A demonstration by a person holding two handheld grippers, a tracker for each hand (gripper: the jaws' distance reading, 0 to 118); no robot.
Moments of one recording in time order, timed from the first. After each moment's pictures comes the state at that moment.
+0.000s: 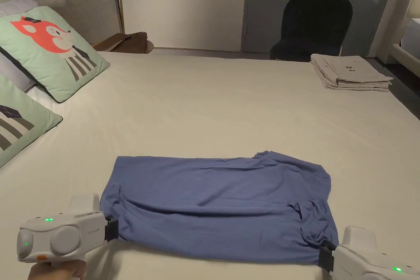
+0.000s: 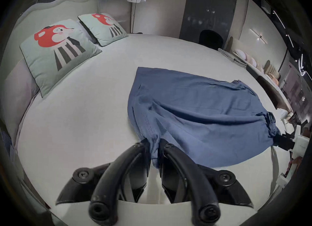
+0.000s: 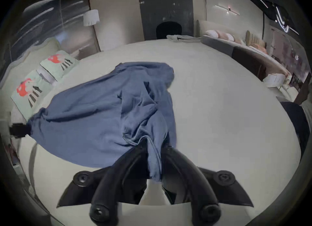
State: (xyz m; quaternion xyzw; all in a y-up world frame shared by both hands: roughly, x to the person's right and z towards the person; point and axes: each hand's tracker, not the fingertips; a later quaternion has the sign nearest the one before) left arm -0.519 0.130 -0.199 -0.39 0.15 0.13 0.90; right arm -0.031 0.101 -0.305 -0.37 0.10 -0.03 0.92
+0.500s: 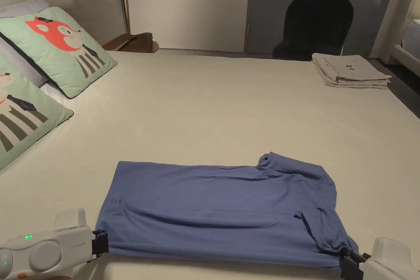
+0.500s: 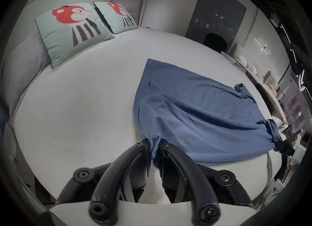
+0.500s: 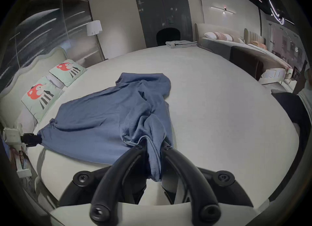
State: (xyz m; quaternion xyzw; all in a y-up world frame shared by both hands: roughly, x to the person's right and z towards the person) left arm -0.517 0.120 -0.111 -0.40 0.16 0.19 0.89; right arm 0.013 0.119 -0.218 -0.35 0.11 -0.05 0.93
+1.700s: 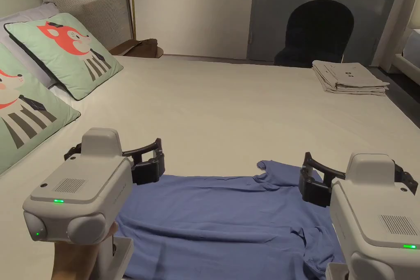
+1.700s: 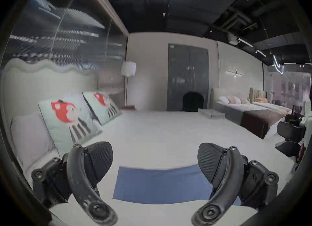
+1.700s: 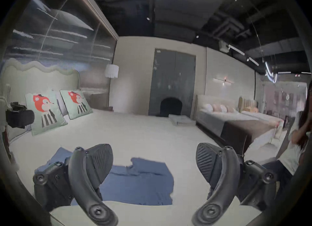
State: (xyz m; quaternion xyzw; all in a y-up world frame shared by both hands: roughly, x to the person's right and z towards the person) left arm -0.416 0.268 -0.110 -0.06 0.14 0.03 0.99; right arm -0.074 0.272 -0.181 -0.03 0.10 0.05 0.99
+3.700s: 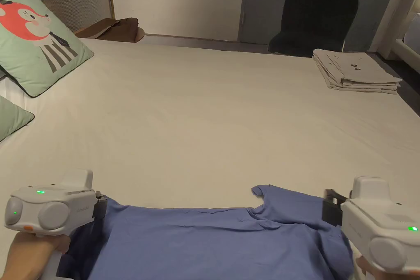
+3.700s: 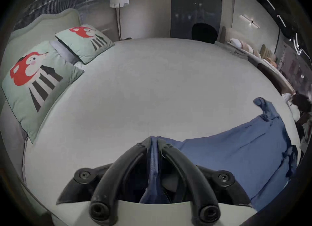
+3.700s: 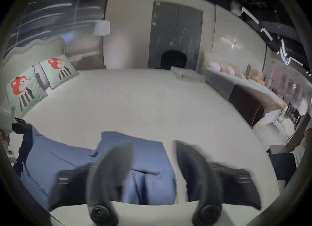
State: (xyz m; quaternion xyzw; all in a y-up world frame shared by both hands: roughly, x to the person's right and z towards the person) left arm -0.550 0.135 -0.320 -0.39 0.12 0.06 0.91; right arm -0.060 0.166 -0.440 -0.29 0.10 0.06 0.95
